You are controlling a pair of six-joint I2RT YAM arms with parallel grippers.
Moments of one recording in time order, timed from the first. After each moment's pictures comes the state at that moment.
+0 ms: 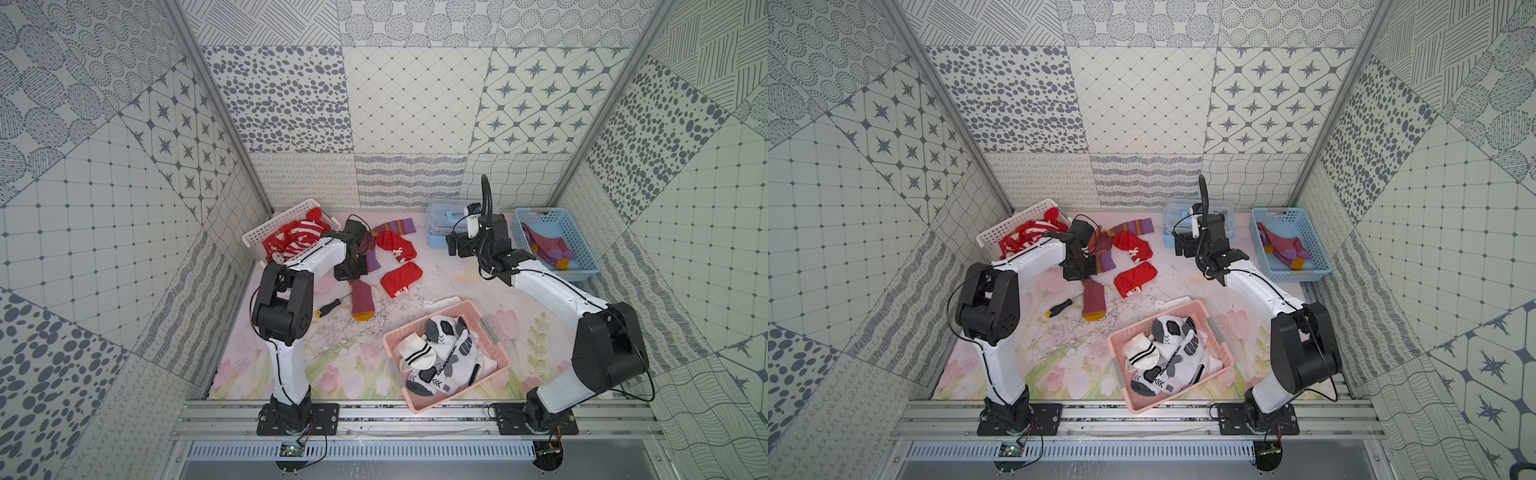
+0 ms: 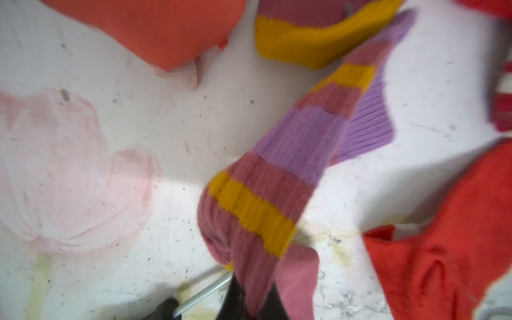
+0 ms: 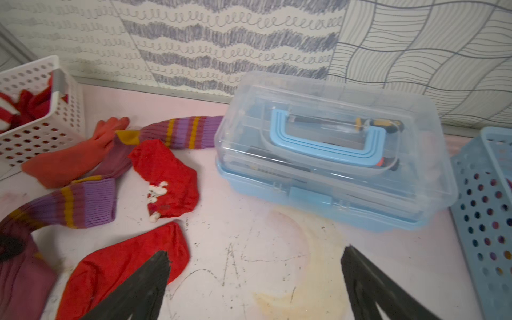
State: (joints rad) left arm -0.32 1.91 1.46 -0.82 -0.02 -0.41; right arm 0.38 1.57 1.17 -0.12 0.05 0.10
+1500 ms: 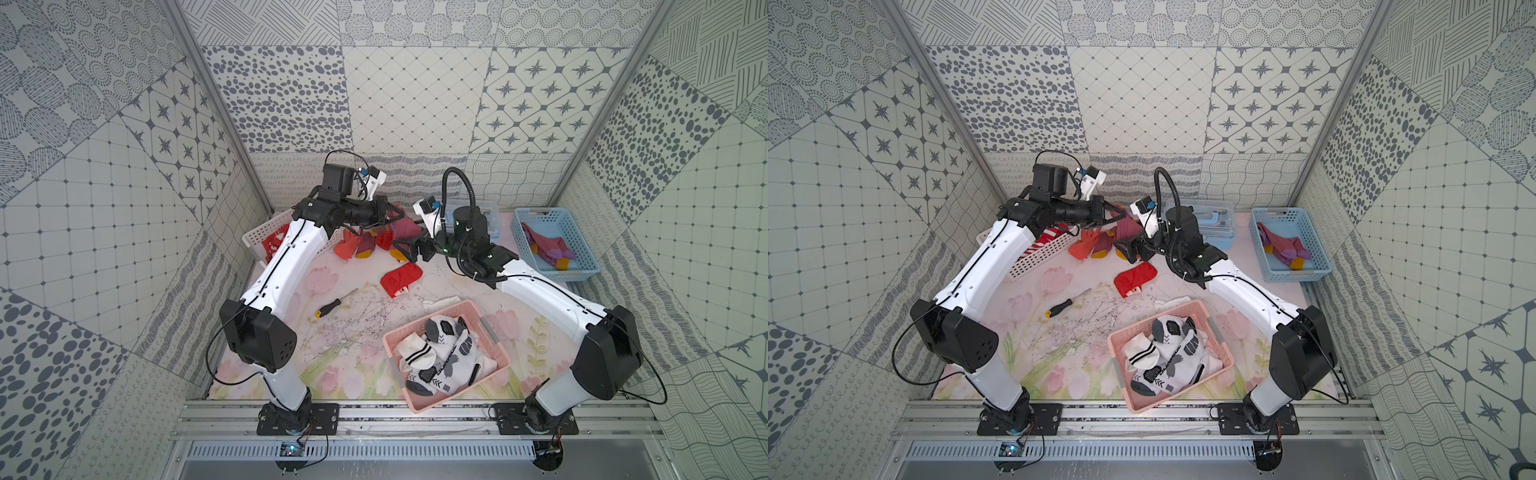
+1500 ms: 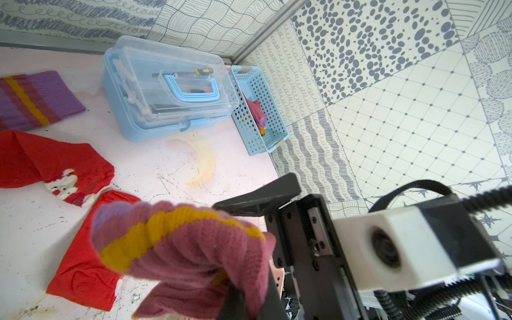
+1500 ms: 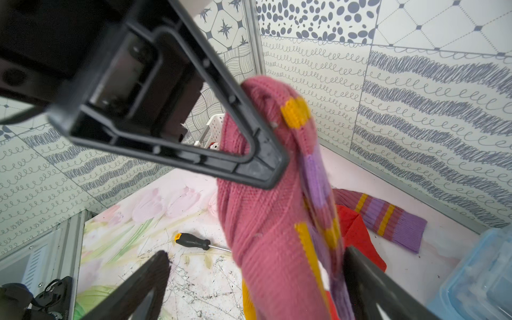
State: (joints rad) left arm -0.37 1.74 1.89 -0.73 0.80 -0.46; right arm 0.61 1.59 1.33 -0.02 -0.39 0.05
